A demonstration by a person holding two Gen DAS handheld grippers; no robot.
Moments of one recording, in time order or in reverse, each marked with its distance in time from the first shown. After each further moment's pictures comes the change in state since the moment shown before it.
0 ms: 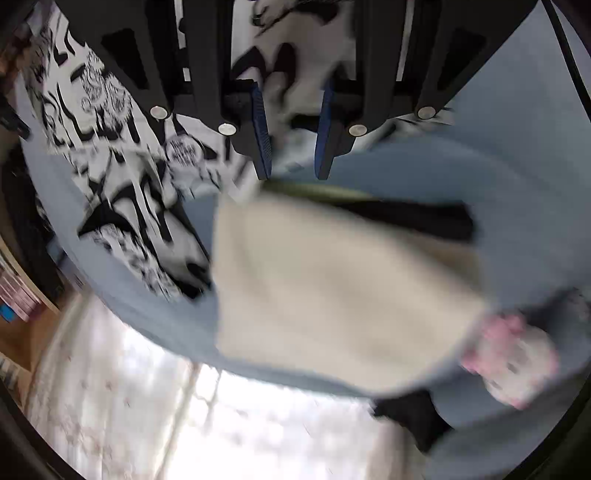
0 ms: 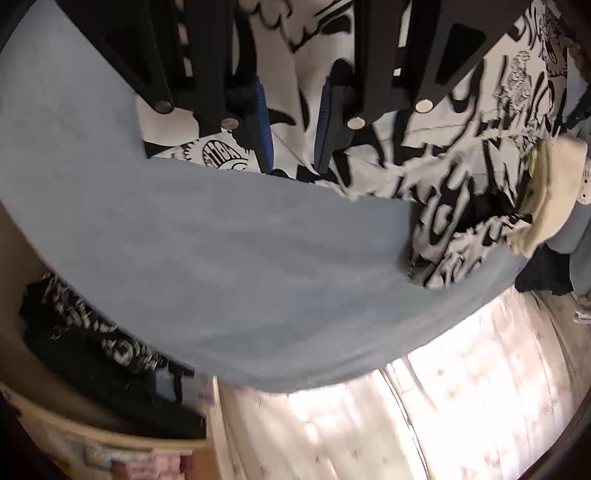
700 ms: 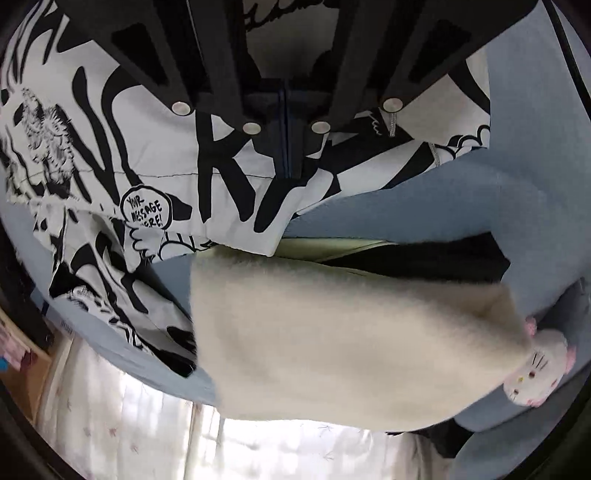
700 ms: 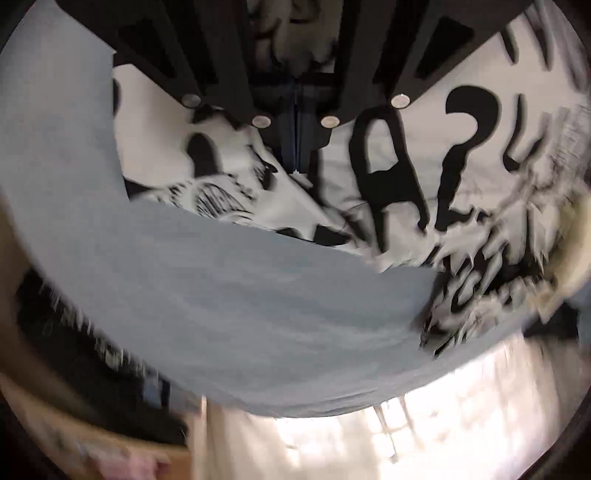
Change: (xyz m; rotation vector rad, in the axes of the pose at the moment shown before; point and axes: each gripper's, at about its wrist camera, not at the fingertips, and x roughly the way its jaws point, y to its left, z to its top) left arm 0.065 -0.021 -0.042 0.125 0.114 0.060; right arm 0.048 -0.015 -0.036 -0.077 0.095 -0.021
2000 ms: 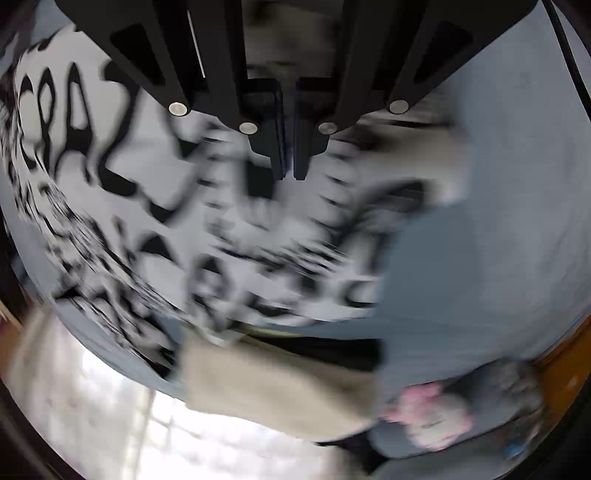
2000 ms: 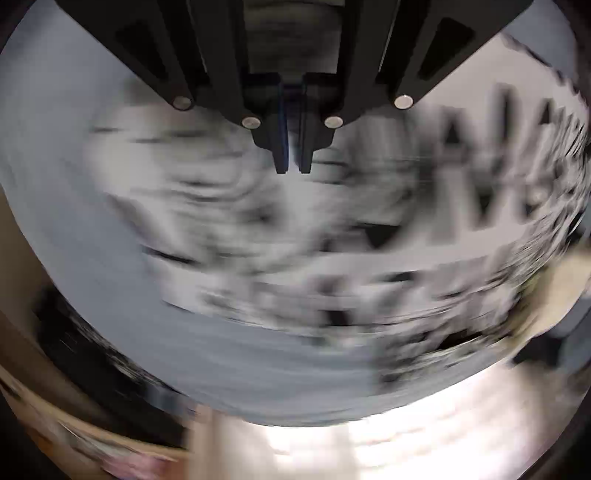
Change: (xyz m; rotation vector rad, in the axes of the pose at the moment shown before) left arm -0.103 0.026 -0.126 -0.251 0.003 0.131; right arm -0.078 0.014 -0.091 -0.021 0.040 -0.078
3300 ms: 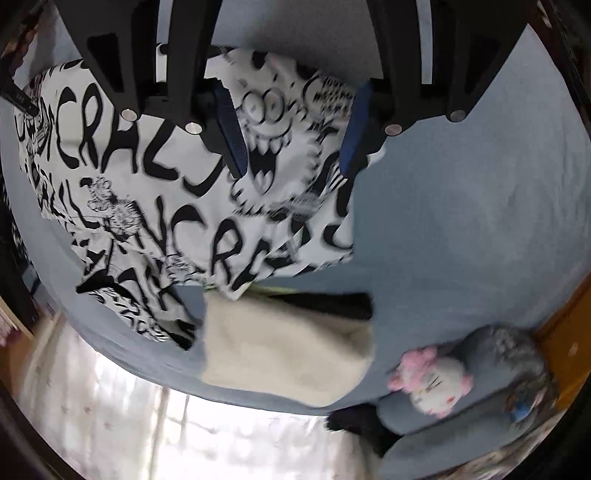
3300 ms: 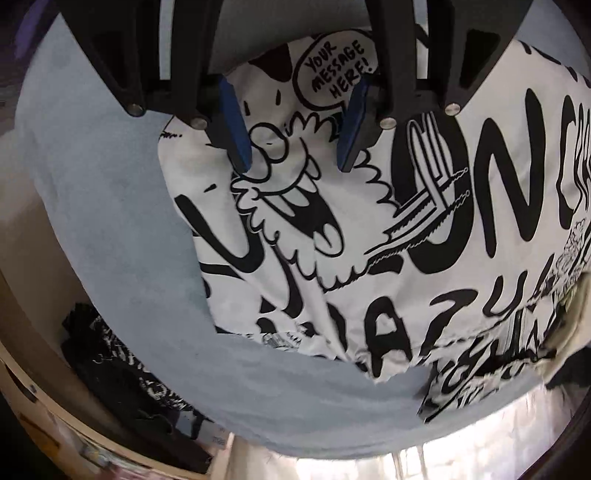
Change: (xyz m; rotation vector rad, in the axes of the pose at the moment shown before) left arm -0.081 -0.016 0.048 0.138 0.021 -0.024; right arm -0.002 0.010 0.009 -0.055 0.174 -0.156
